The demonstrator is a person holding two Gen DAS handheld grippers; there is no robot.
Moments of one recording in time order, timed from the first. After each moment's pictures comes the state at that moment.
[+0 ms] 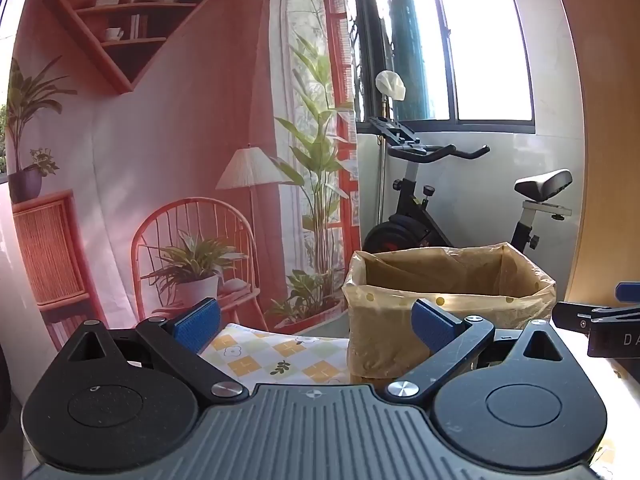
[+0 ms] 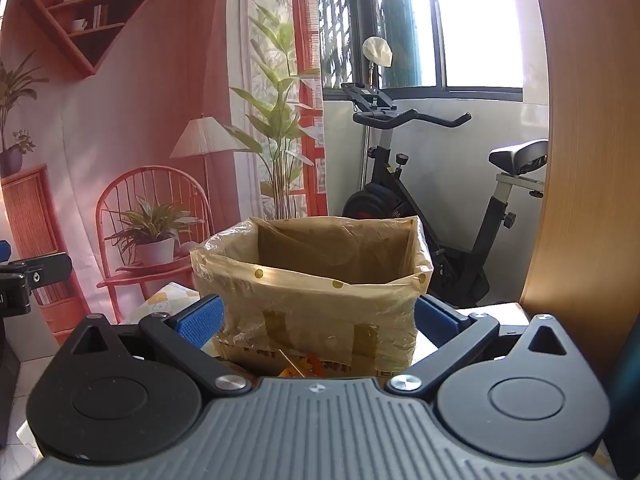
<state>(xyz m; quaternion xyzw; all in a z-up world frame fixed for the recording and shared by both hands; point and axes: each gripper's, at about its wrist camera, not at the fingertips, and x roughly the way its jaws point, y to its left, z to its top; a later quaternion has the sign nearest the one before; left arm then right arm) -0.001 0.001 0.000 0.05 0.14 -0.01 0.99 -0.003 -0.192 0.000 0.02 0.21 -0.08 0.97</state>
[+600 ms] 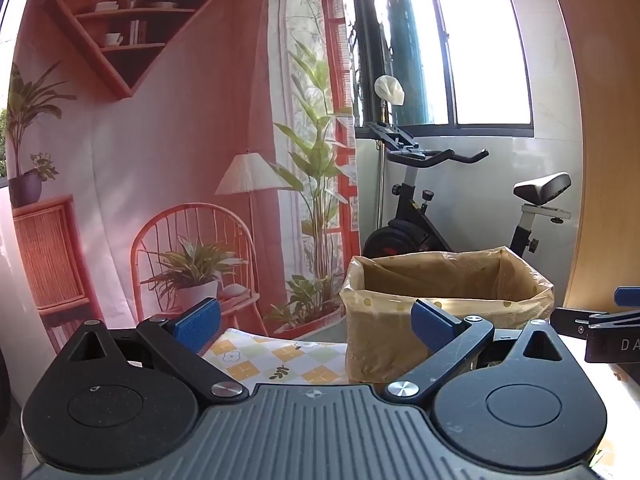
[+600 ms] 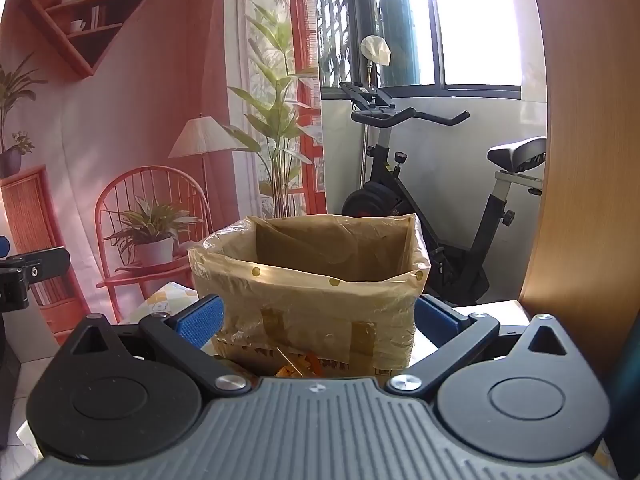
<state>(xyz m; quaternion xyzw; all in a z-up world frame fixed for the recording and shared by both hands) -0.004 0.002 0.001 0.06 0.13 -0.01 0.99 -0.003 -0.193 -0.002 0.02 0.21 -0.07 0.97</state>
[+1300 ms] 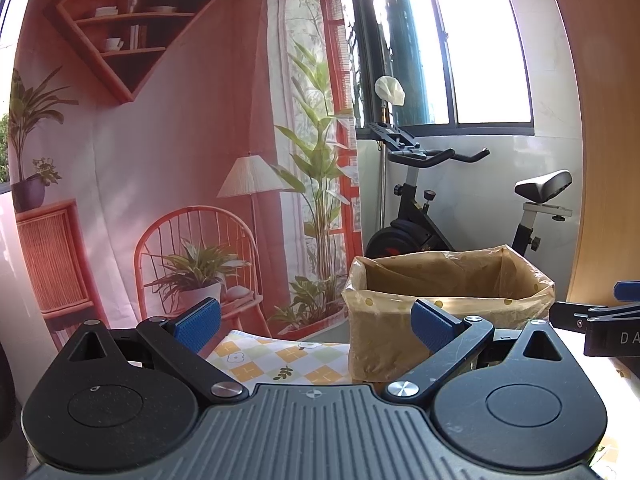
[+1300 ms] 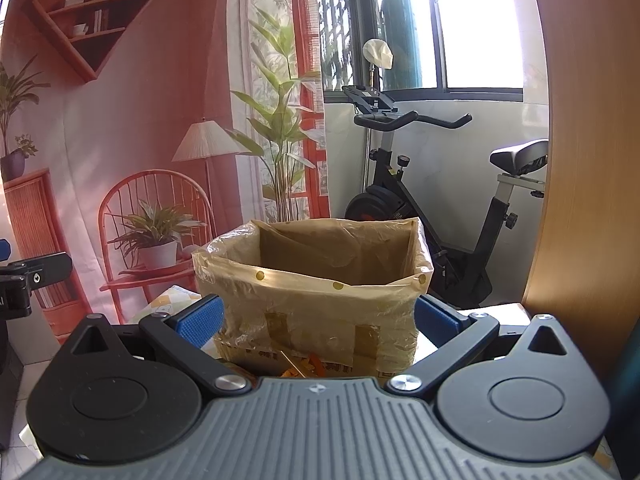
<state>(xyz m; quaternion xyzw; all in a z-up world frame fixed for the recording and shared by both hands) -0.003 0.001 -0.001 0.07 0.13 0.00 0.99 -0.007 -0.194 0.001 0.03 0.21 -0.07 0.98</state>
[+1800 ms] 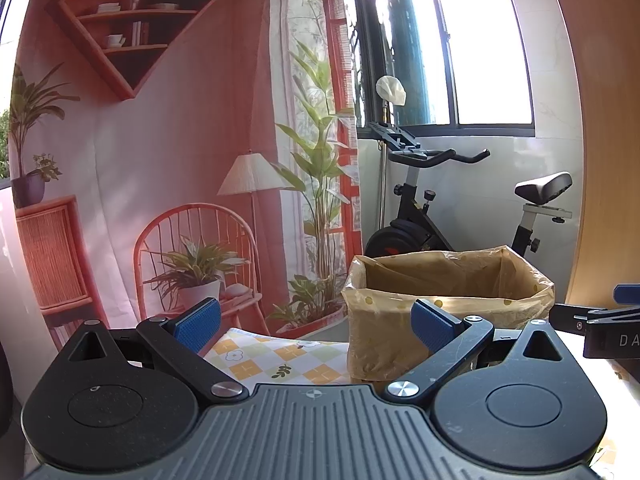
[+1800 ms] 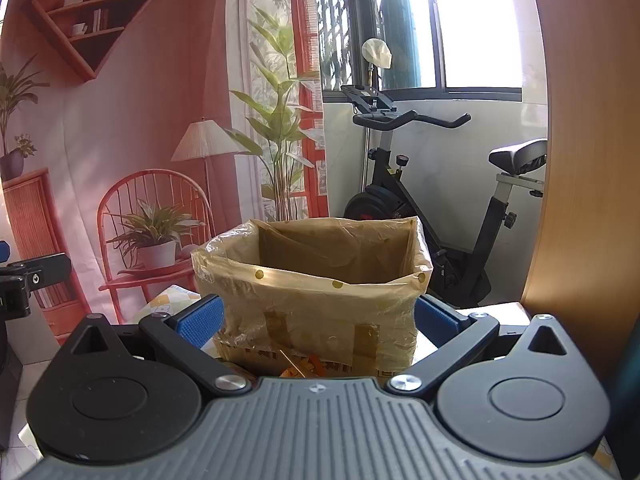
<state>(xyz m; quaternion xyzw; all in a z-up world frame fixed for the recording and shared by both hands) -0.004 0.000 -0.002 0.06 0.13 0.00 0.99 -0.008 -0.195 0.002 0.03 0.21 -0.07 0.98</state>
